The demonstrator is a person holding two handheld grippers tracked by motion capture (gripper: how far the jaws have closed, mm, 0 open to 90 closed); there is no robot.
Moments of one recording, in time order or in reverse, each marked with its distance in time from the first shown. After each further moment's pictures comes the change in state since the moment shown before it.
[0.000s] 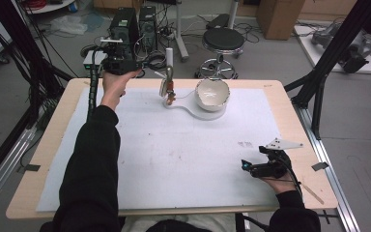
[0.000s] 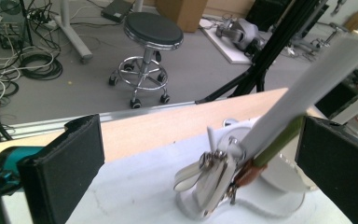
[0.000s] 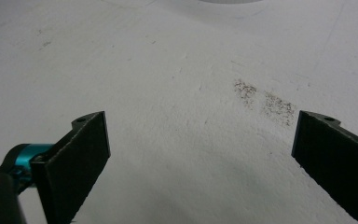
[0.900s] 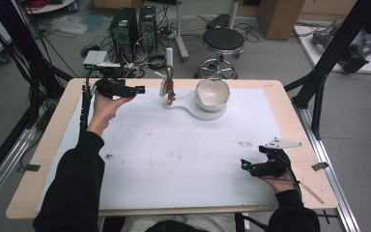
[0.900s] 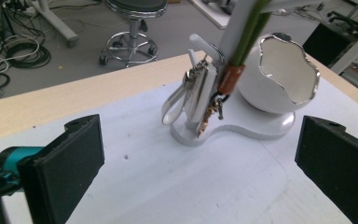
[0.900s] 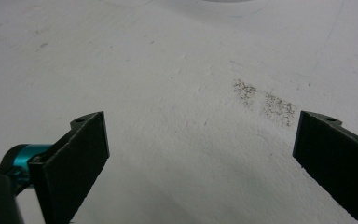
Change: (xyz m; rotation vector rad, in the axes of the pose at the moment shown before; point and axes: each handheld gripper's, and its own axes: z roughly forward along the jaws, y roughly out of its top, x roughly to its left) left arm -0.010 -0.054 -0.040 0.097 -0.061 0.130; right arm 0.000 0.002 0.002 0.009 -0.004 0.009
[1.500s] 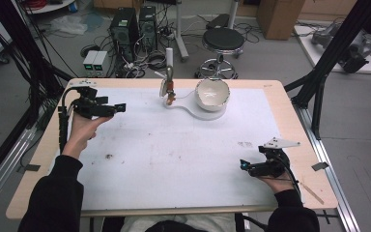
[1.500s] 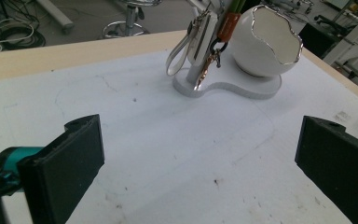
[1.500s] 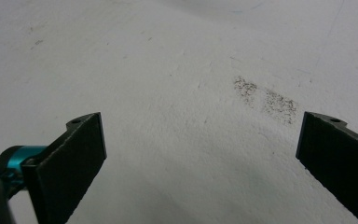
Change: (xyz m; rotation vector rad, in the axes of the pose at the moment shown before) left arm 0.017 -0.054 -0.057 -0.005 -0.033 -0.048; right arm 0.001 0.000 0.003 0.015 -0.010 0.003
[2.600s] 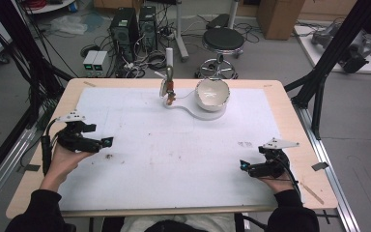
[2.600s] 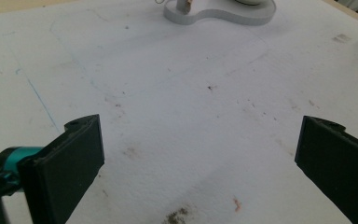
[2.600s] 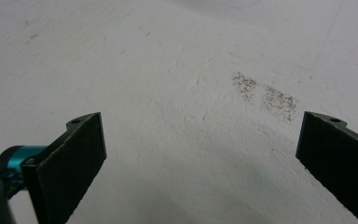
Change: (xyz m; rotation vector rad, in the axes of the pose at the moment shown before) left arm -0.015 -0.075 -0.049 0.086 -0.004 0.114; right arm 0.000 -0.002 0.001 0.011 -0.008 -0.009
